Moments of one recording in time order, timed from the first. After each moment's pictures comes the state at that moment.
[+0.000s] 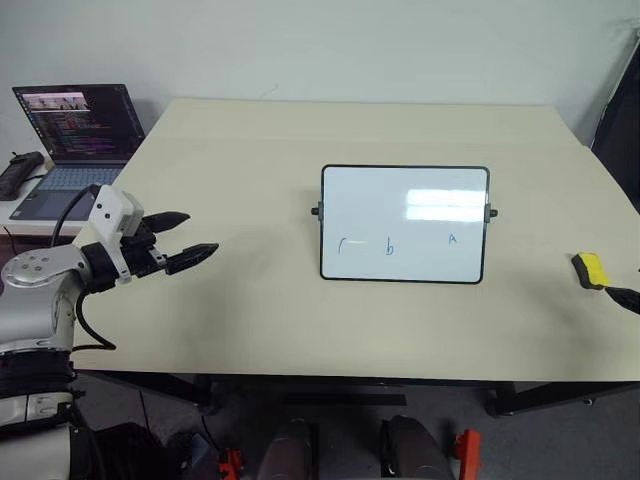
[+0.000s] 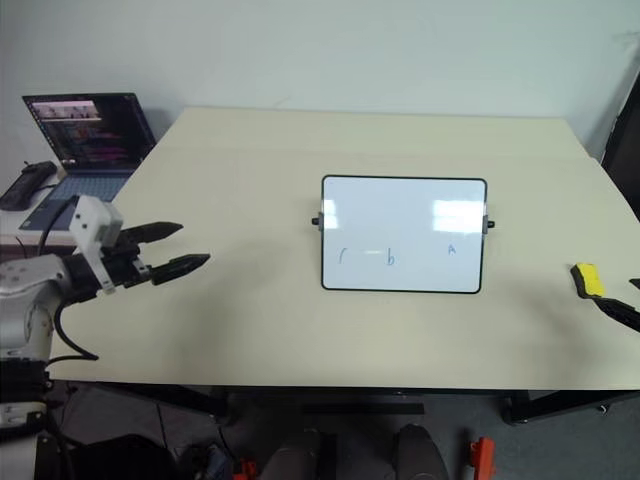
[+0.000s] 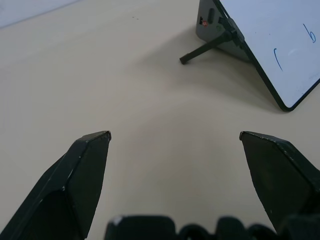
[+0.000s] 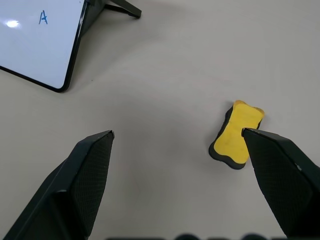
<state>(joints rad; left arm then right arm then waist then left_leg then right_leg) -0.40 0.87 0.25 0.32 -0.39 0.25 -1.10 -0.01 -1.07 -0.58 0.42 0.45 0.33 1.15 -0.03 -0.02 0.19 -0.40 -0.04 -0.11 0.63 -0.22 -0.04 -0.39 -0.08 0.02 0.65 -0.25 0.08</state>
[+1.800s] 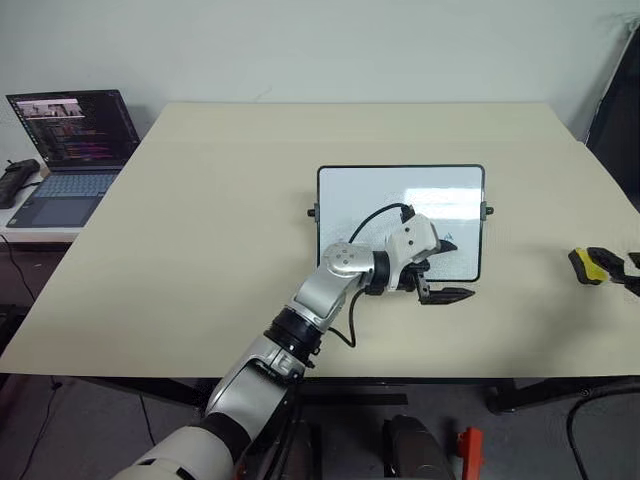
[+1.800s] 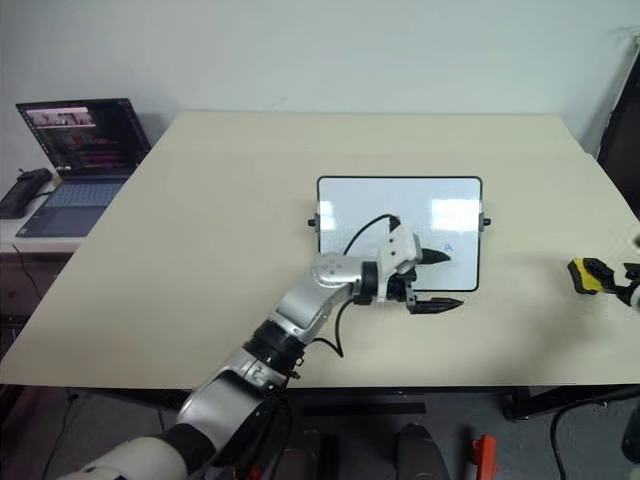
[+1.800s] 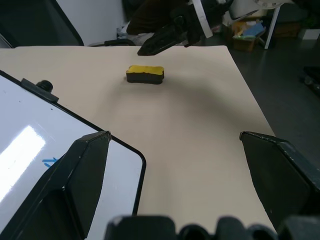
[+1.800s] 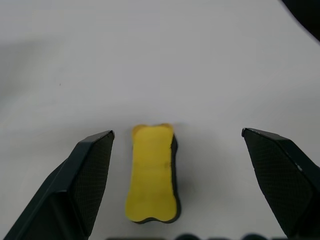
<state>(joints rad) -0.78 0.00 -0.39 0.42 -0.13 0.17 -0.94 -0.61 -0.93 -0.39 1.01 0.28 0.32 0.71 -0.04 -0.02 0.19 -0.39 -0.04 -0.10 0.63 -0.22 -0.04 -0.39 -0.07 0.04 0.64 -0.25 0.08</state>
